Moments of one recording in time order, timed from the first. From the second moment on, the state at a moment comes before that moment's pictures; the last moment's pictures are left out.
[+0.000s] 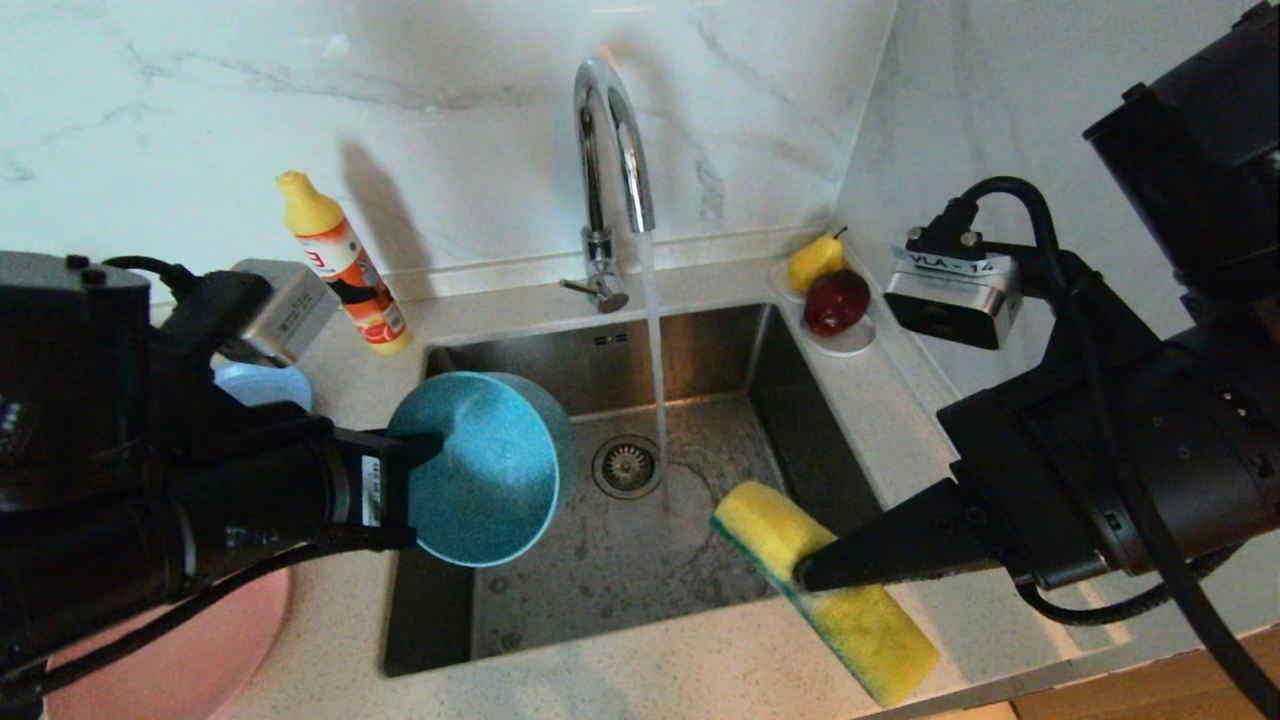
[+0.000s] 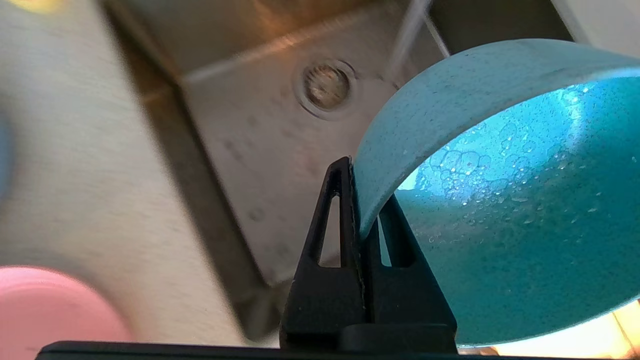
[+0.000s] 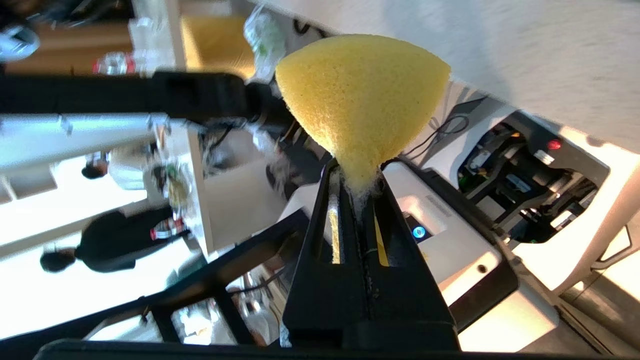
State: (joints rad) left arm -0.61 1.29 -0.82 -0.10 0.26 -0.11; right arm 0.80 1.53 -1.56 0.72 0.45 0.60
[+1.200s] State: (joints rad) left arm -0.84 1.61 -0.88 -0.44 0.62 -0.20; right arm 0.81 1.77 -1.72 0.72 0.48 0.61
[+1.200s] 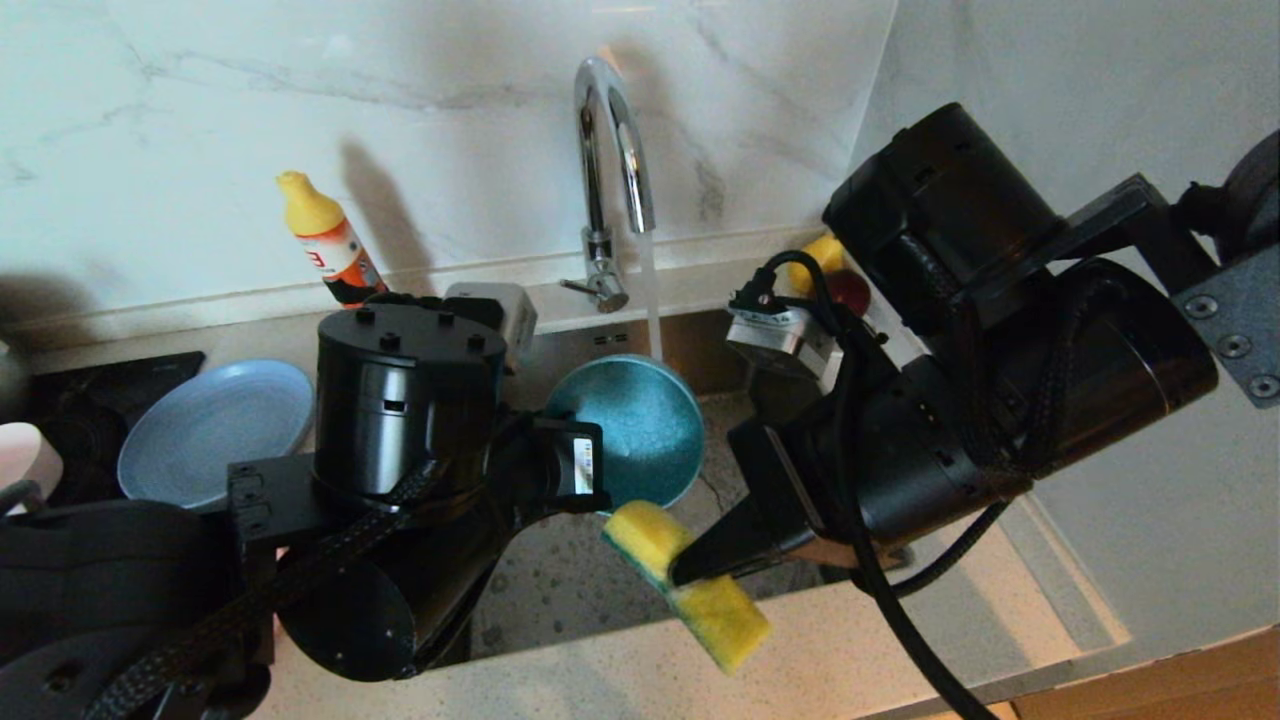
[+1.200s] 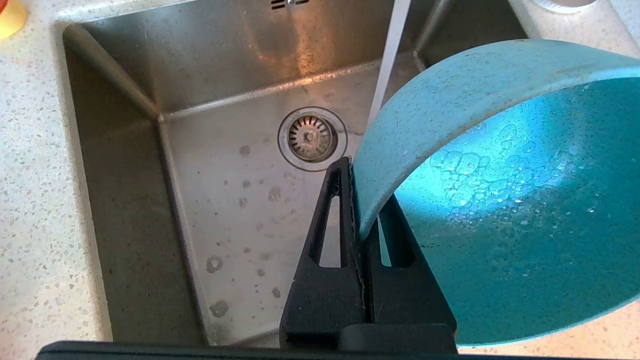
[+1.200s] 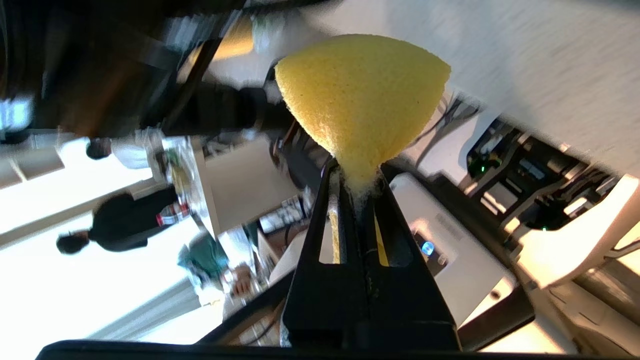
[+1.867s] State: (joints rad) left arm -0.87 1.61 -0.84 -0.47 0.62 -0.19; right arm 0.75 1.83 -1.82 0.72 0.49 0.66
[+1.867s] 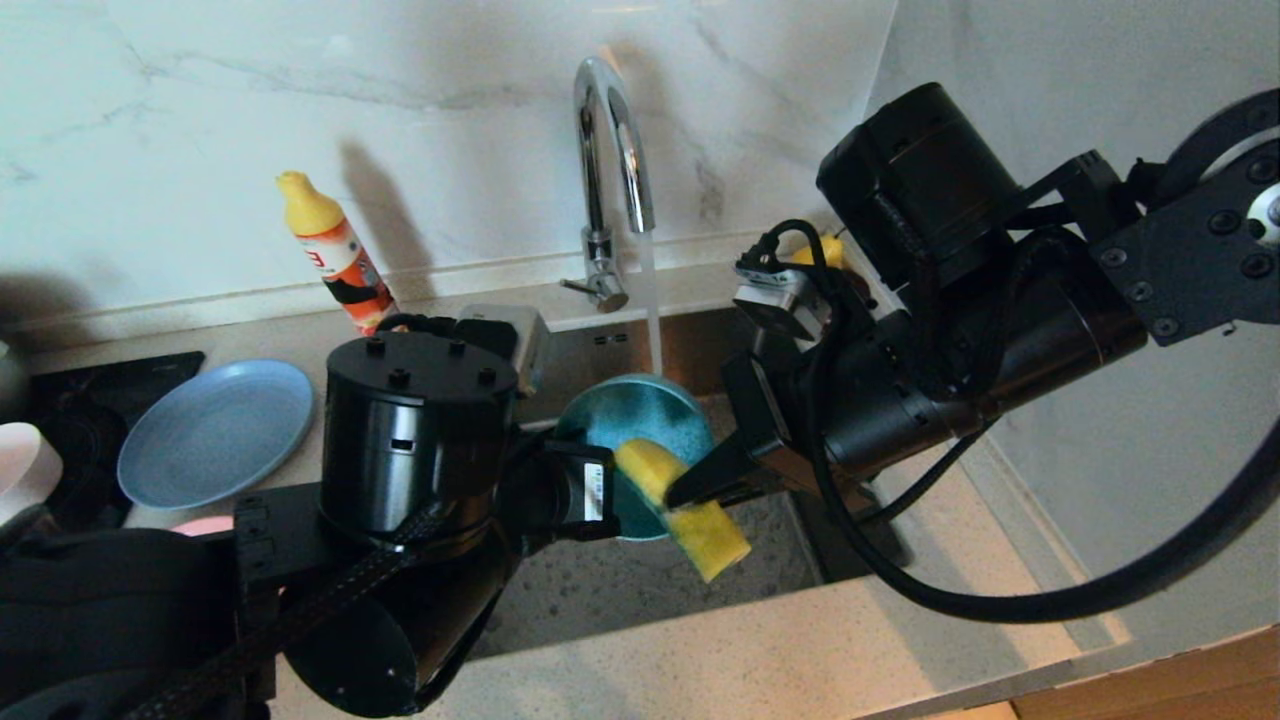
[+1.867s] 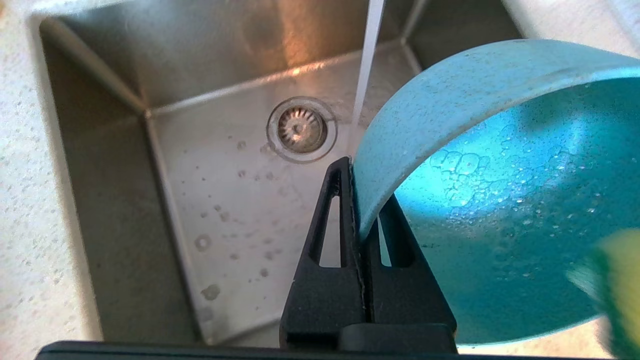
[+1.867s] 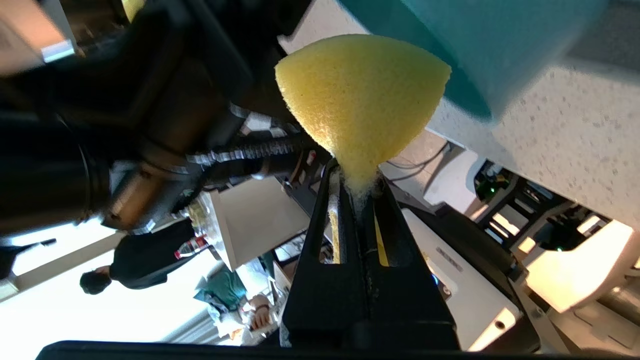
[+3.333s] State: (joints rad) left arm -0.90 1.60 -0.81 -0.54 0.63 -0.20; right arm 0.70 1.83 -1.90 0.79 0.48 0.70
